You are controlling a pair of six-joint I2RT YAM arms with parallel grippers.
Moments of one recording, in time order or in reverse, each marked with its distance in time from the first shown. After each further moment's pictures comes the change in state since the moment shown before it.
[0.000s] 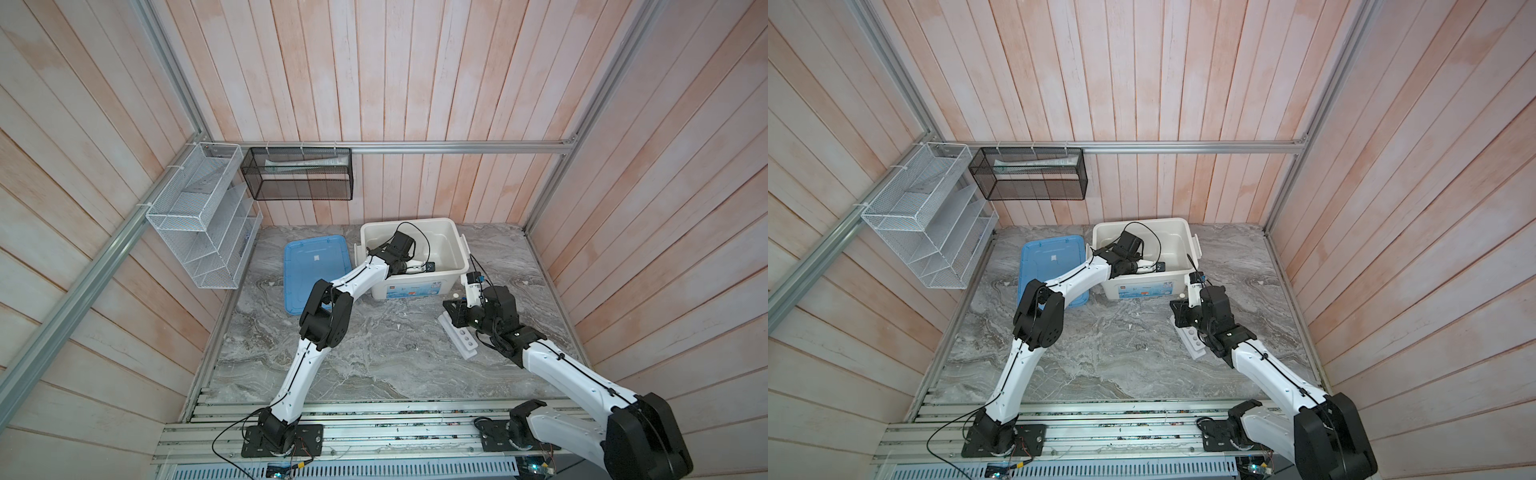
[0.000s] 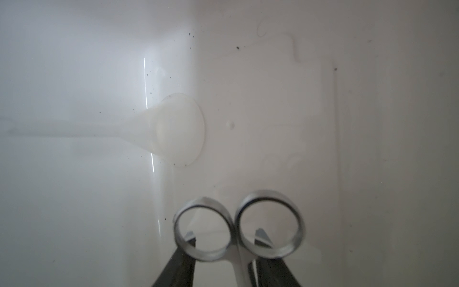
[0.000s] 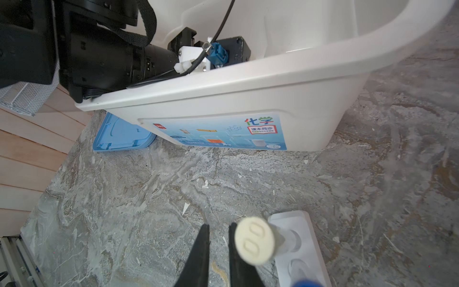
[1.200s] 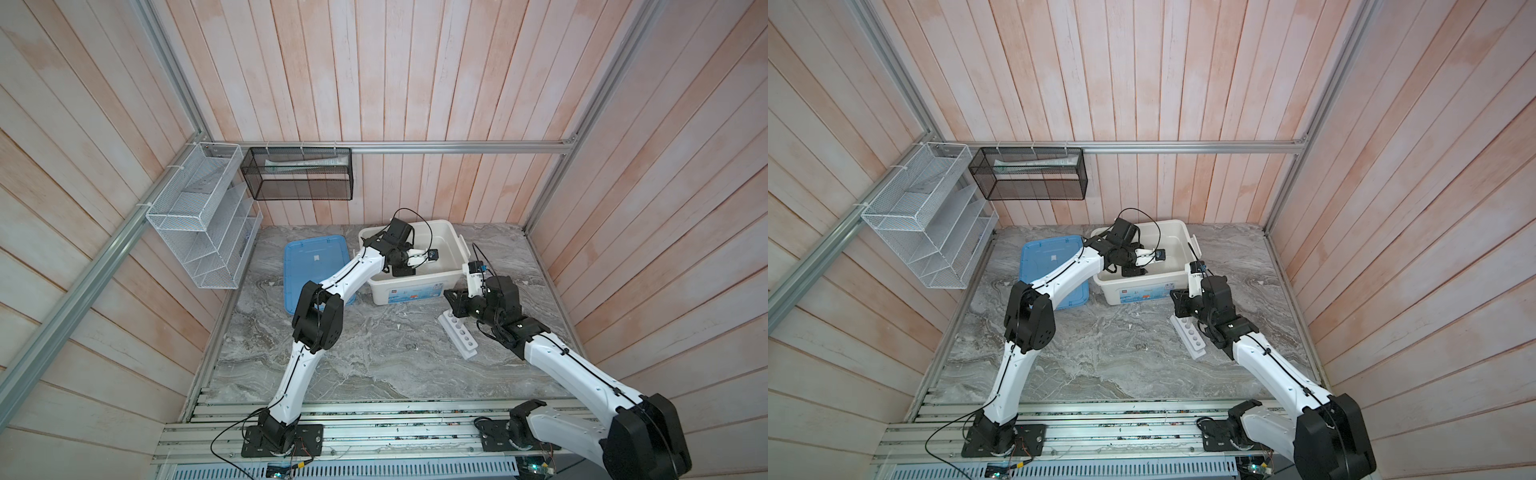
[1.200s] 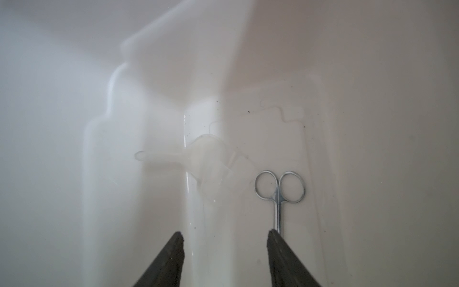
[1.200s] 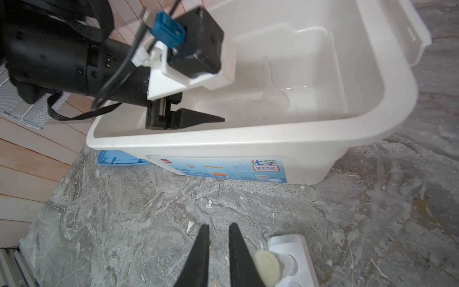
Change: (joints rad) left arm 0.021 -0.128 0.063 -0.098 0.172 -0.082; right arm -0.006 0.006 0.116 -0.065 0.026 -0.027
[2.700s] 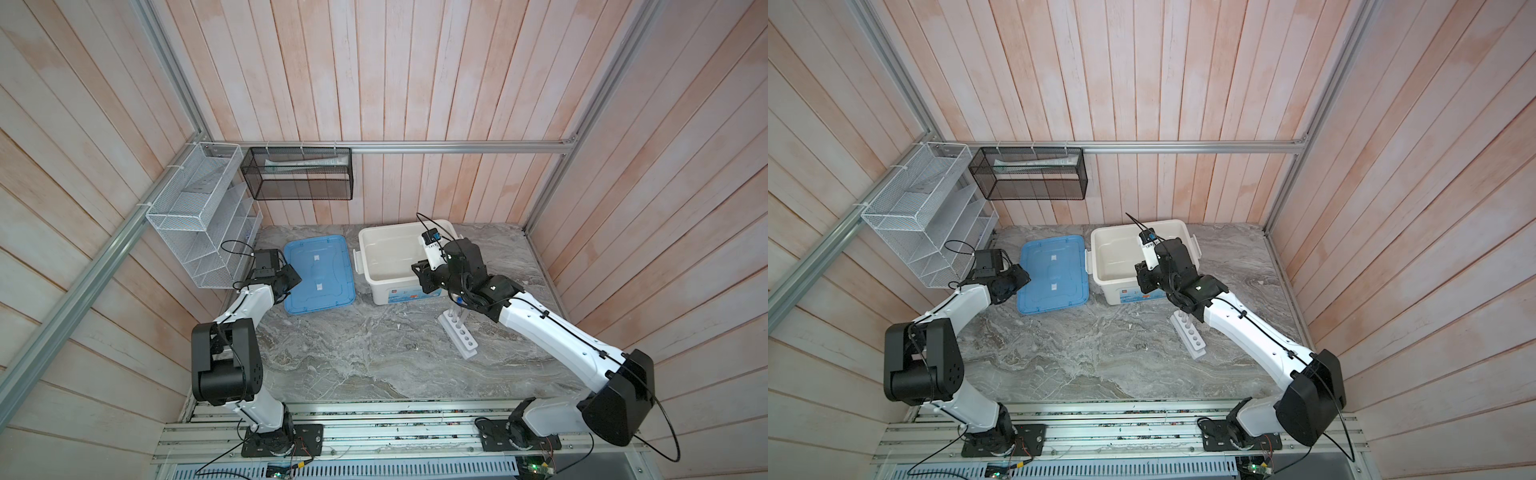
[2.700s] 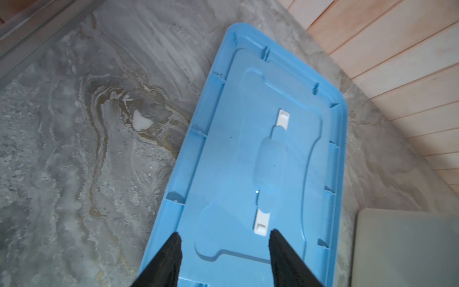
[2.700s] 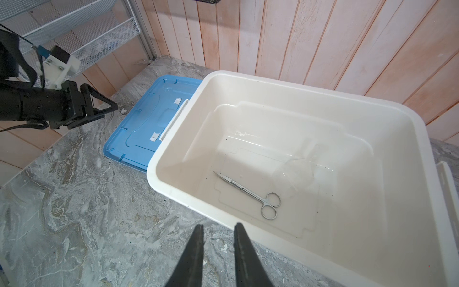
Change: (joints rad) left arm 0.707 -0.641 -1.073 0.409 -0.154 -1.542; right arm 0.278 0.276 0.537 -0.286 0.217 -0.224
